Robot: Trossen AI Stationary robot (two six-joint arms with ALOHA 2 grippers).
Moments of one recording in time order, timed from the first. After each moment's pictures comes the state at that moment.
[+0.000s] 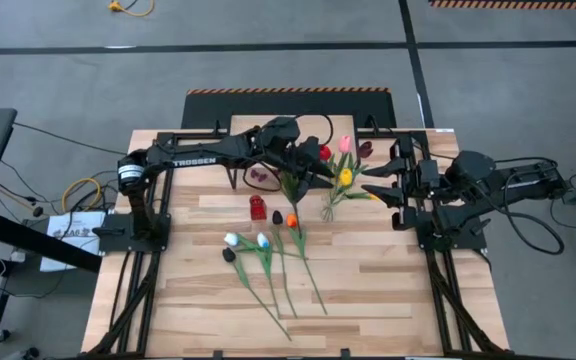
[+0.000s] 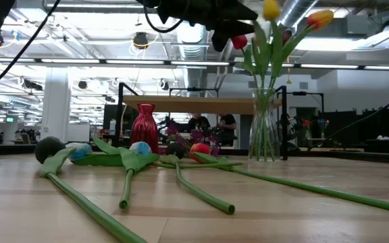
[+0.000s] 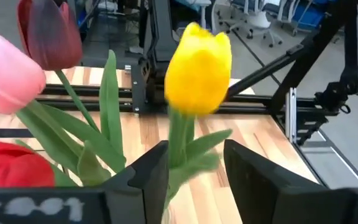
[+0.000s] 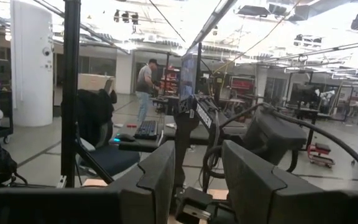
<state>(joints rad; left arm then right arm) 0.26 1.84 1.61 -0.13 0.51 -0.01 0.21 0.79 0.89 0.10 0.19 -0.19</state>
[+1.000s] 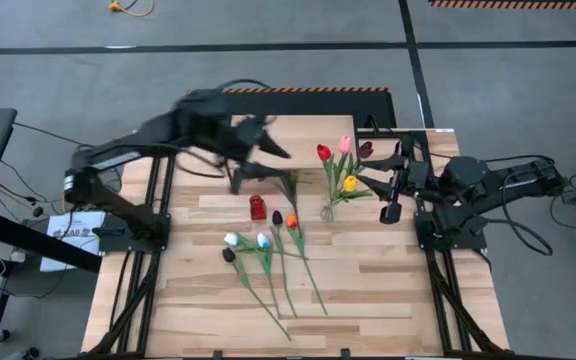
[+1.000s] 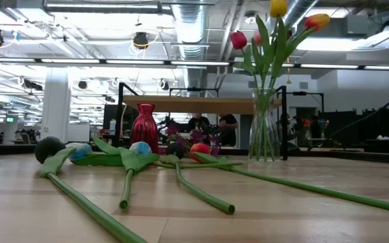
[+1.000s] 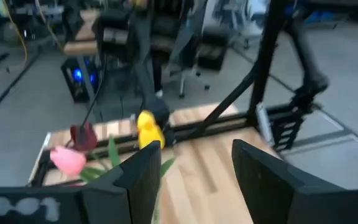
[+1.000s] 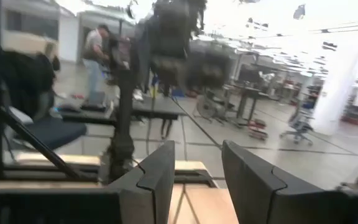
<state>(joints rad) 0.25 1.42 1.68 -0.49 0.49 0.16 0.25 0.82 0.89 0.04 0.45 -0.29</state>
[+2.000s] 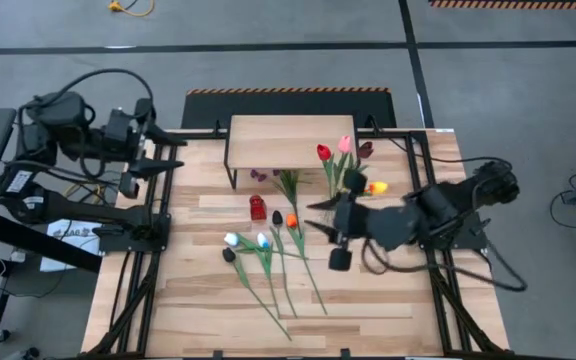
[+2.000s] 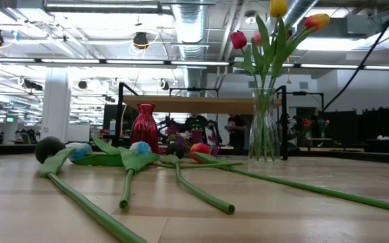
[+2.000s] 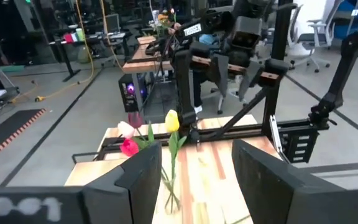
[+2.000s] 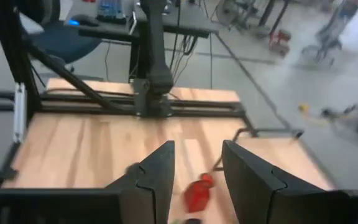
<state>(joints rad) 0.24 0.92 1.68 -0.88 0.27 0.12 0.48 1.57 1.84 -0.76 0.68 0.05</state>
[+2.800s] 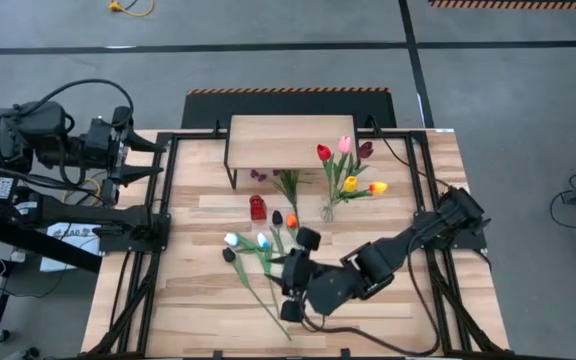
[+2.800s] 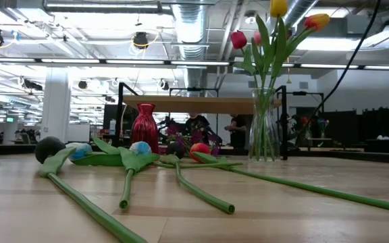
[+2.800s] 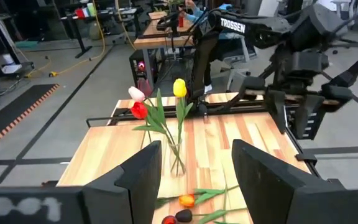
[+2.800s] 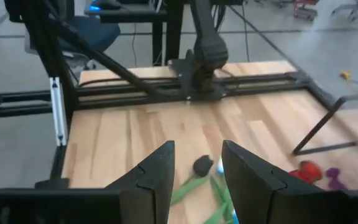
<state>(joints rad) 0.24 0.83 1.68 -1.07 0.20 0.13 0.56 1.91 1.87 -0.54 0.68 0.29</state>
